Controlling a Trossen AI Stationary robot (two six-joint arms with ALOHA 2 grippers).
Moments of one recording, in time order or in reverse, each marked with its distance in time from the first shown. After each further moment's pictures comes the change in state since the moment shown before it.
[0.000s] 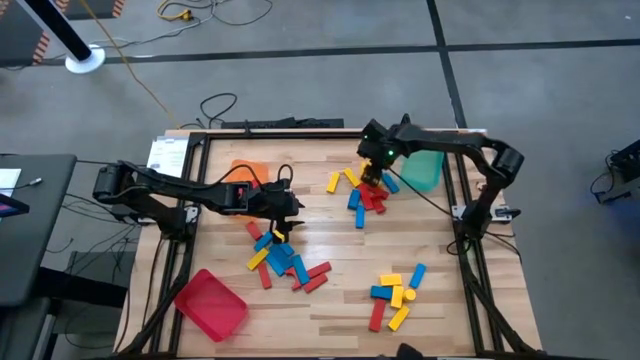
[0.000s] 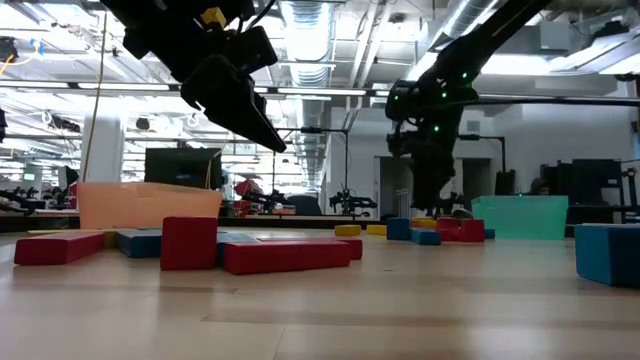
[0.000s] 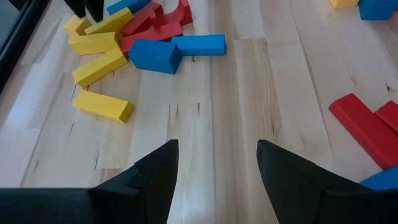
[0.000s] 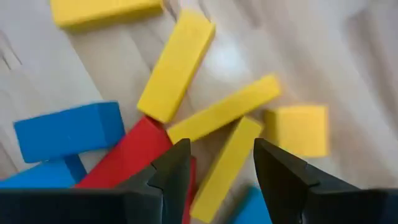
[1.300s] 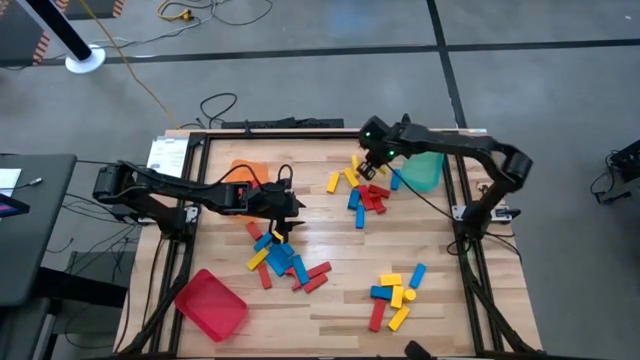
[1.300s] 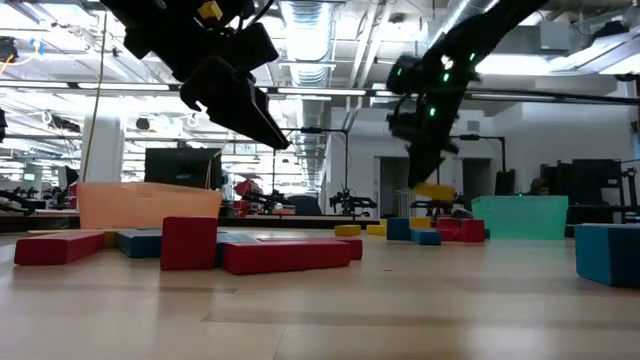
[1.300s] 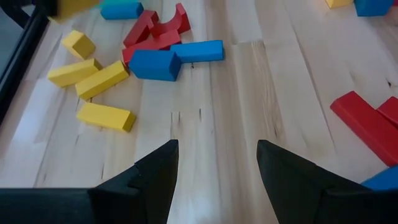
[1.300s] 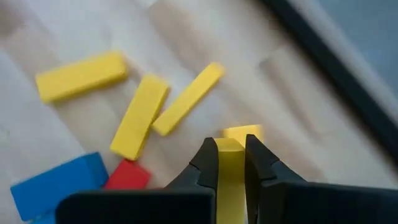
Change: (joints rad) left arm -0.001 0.000 0.000 0.021 0.002 0.064; right arm 0.036 -0.127 0.006 0.063 0.206 0.153
